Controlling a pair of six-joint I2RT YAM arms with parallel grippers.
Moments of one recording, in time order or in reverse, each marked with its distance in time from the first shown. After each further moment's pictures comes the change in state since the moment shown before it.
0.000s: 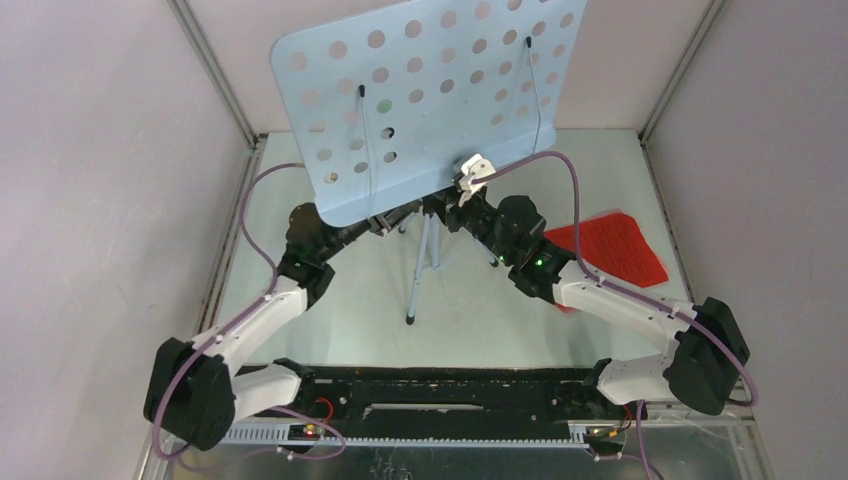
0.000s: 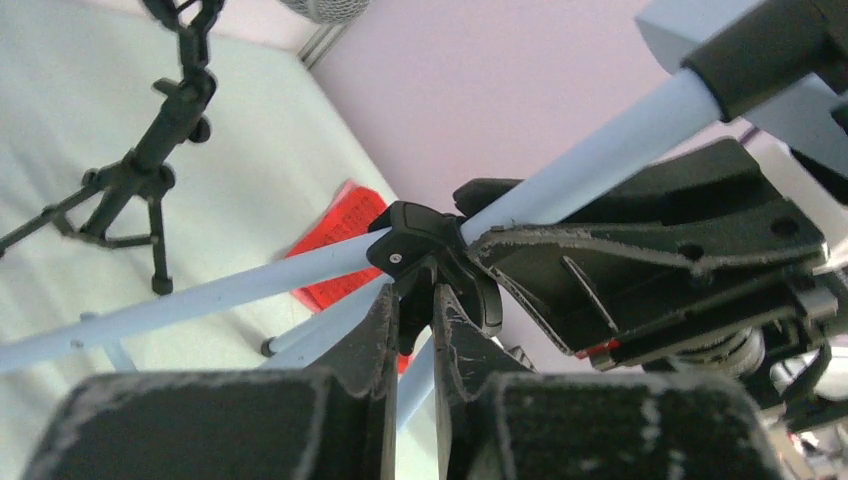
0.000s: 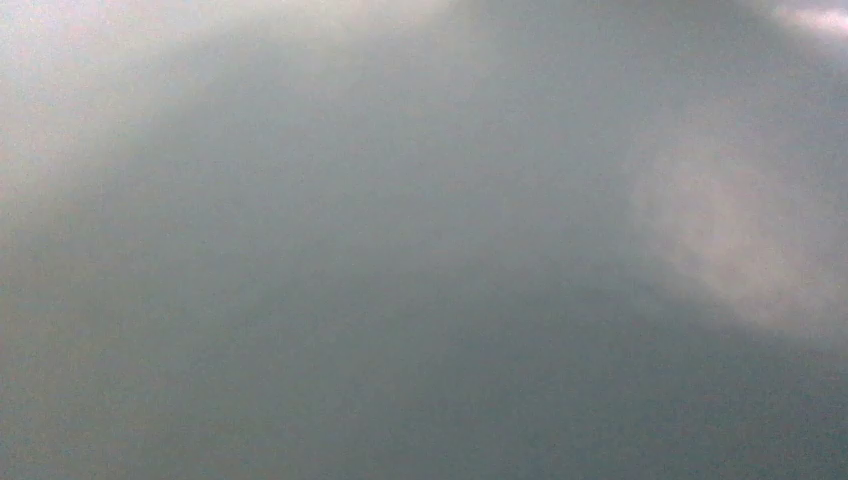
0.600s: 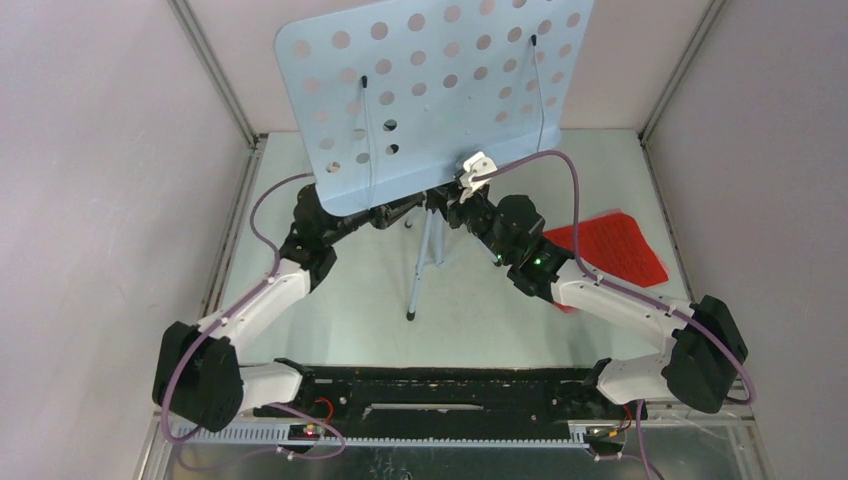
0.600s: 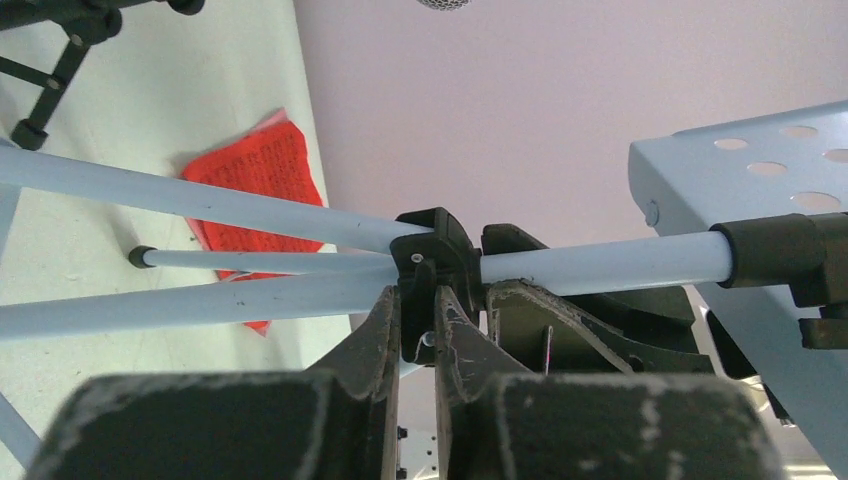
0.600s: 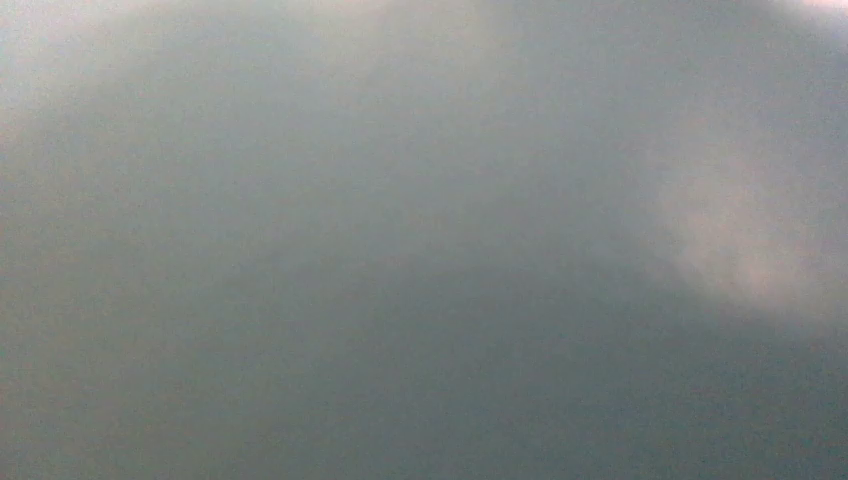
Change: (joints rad) left arm 0.017 0.054 0.135 -0.306 -0.015 -0.438; right arm 0.002 0.014 0.000 0.022 0.050 -0.006
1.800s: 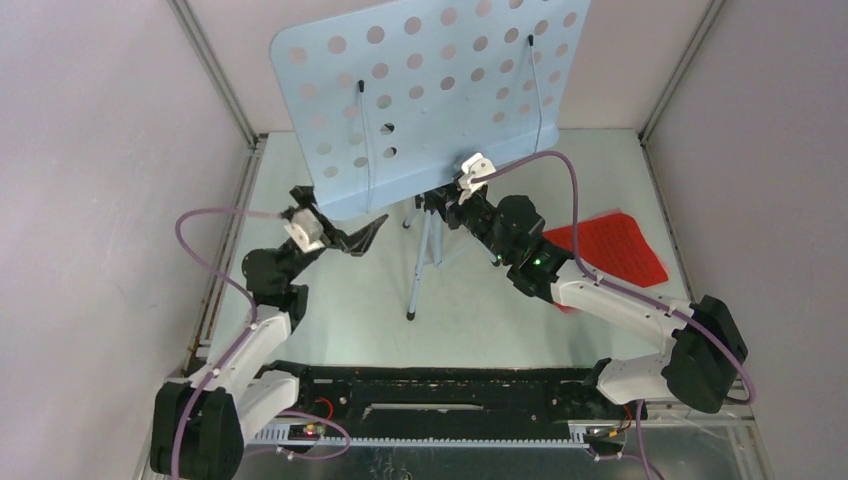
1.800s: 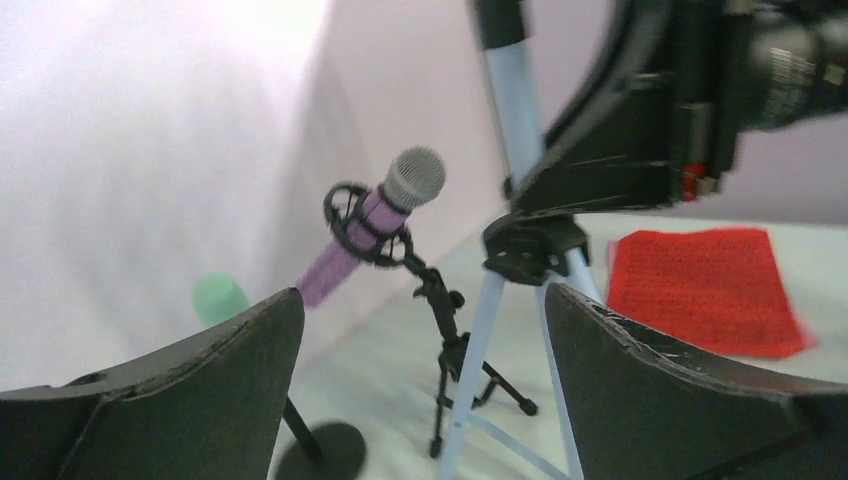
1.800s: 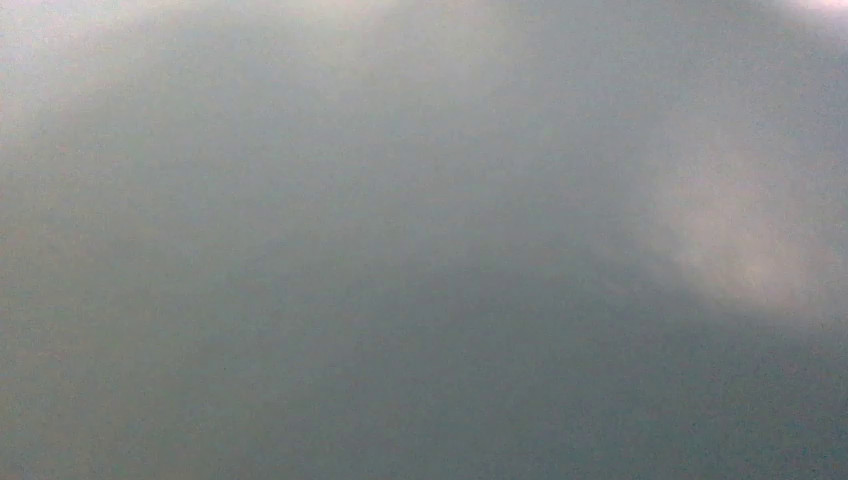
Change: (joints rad) left arm 0.228 -0.254 -0.323 0.634 0.194 1.170; right arm -0.001 0.000 0.000 0.005 -0.013 -0.012
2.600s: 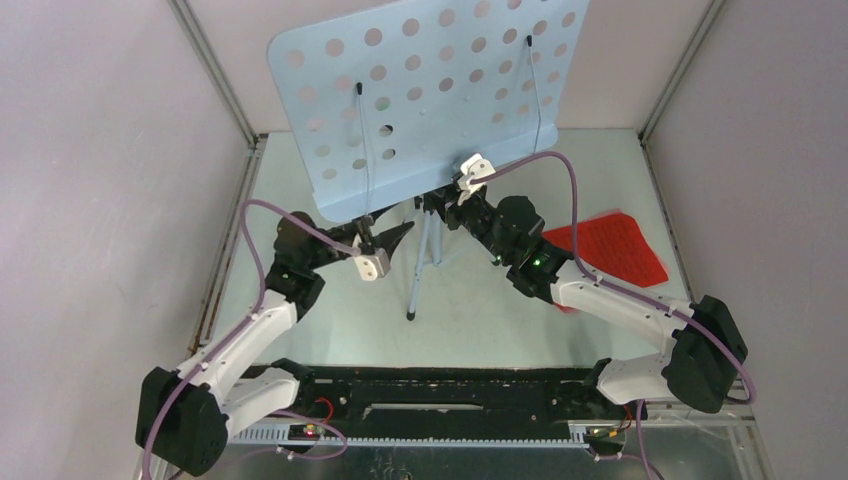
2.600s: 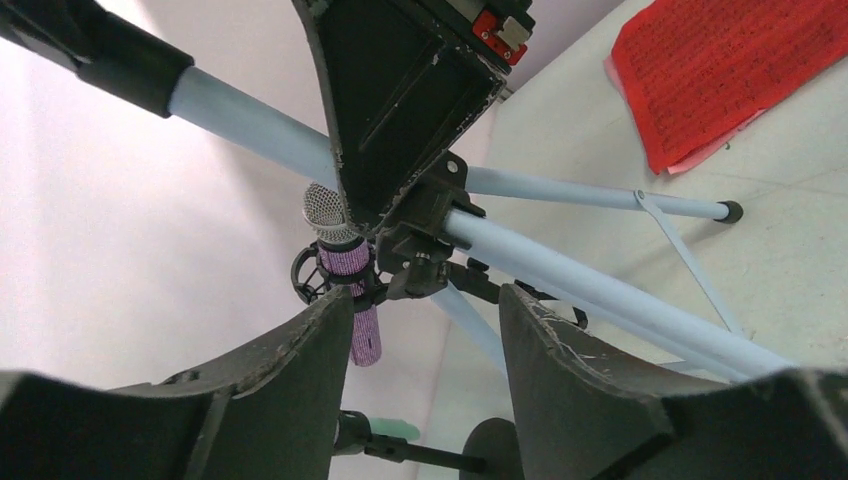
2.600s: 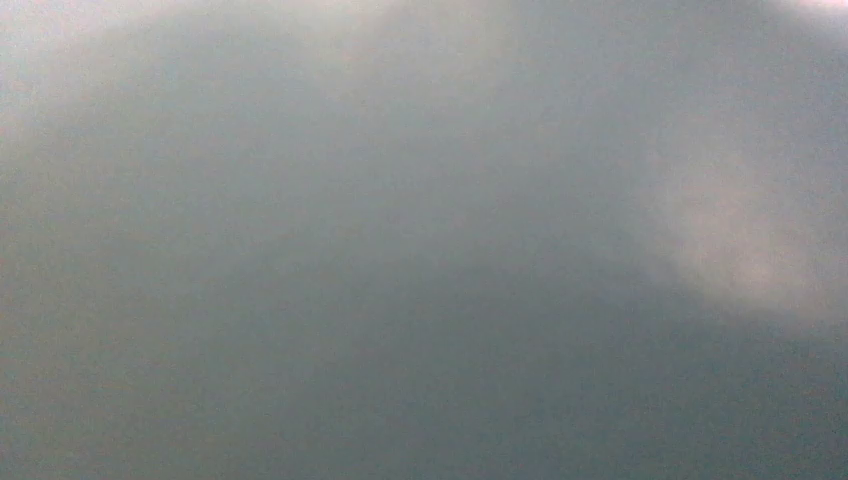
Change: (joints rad) left arm -0.231 0.032 0.166 -0.521 0.174 1.053; right arm 0.006 0.000 0.000 0.003 0.000 -0.006
